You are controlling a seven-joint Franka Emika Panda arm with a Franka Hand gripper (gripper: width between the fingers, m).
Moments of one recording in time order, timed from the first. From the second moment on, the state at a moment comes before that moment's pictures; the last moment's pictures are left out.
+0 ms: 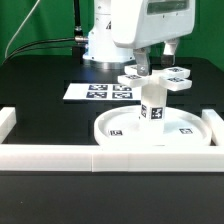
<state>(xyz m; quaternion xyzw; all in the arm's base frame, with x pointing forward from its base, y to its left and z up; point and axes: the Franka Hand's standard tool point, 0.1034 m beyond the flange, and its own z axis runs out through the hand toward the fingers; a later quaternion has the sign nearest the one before) 0.574 0.036 0.117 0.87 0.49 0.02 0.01</state>
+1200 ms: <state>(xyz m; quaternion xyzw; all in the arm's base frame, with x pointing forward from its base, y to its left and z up) 0.563 0.041 0.101 0.79 0.62 -0.01 0.02</state>
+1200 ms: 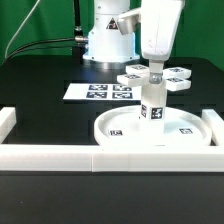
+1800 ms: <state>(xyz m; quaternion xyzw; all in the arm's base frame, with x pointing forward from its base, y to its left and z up) 0.561 0.038 0.095 0.80 0.60 -0.01 0.02</state>
